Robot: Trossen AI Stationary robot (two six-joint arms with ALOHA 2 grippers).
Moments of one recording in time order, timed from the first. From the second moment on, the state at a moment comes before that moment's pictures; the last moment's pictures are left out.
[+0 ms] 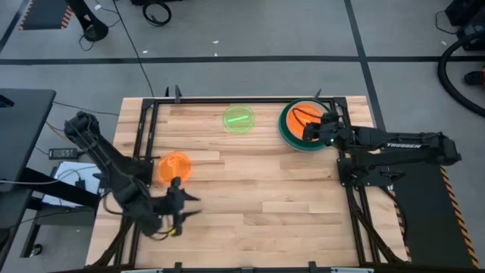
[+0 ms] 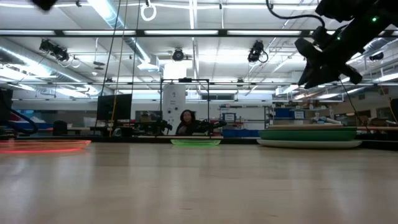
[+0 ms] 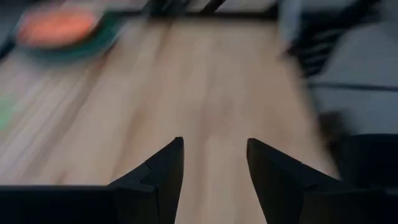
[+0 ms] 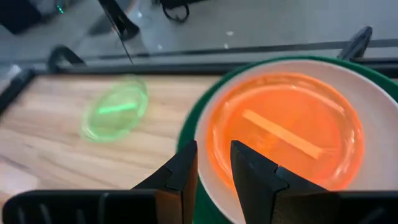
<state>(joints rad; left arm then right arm) -0.88 1.21 0.84 -0.32 -0.81 -0.61 -0.19 0.72 0.52 -0.52 0.69 0.93</state>
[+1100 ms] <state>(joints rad) -0.47 1.49 0.62 -0.62 -0.70 -1.31 -0.03 0.96 0.52 -0.44 0.65 0.91</state>
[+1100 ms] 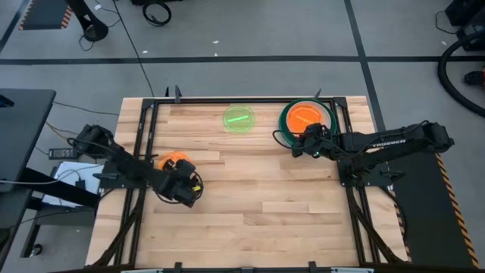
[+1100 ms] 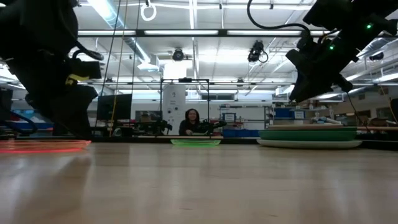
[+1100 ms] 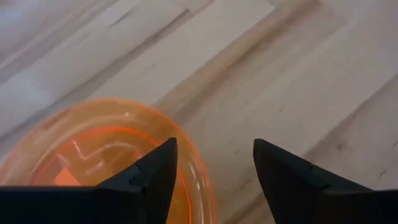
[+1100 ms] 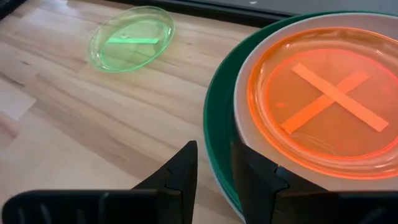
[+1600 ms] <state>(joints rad) -0.48 1.73 0.78 -0.85 -0.69 -1.53 -0.03 0.96 0.52 -0.44 0.65 0.94</state>
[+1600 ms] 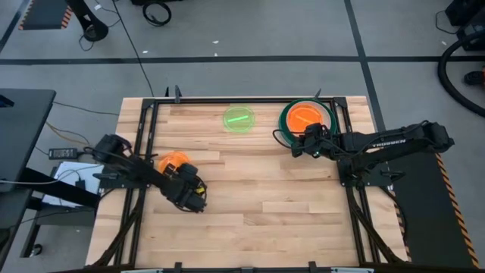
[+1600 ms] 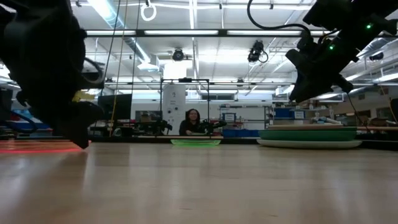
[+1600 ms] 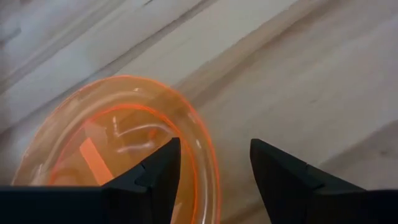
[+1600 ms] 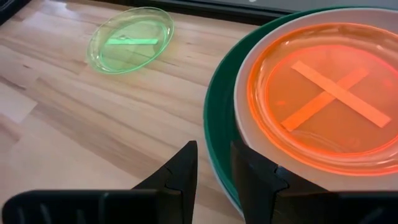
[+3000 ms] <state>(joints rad) -0.54 1.62 0.98 -0.36 -0.58 -0.30 0.57 1.24 0.58 0.49 0.60 -0.03</state>
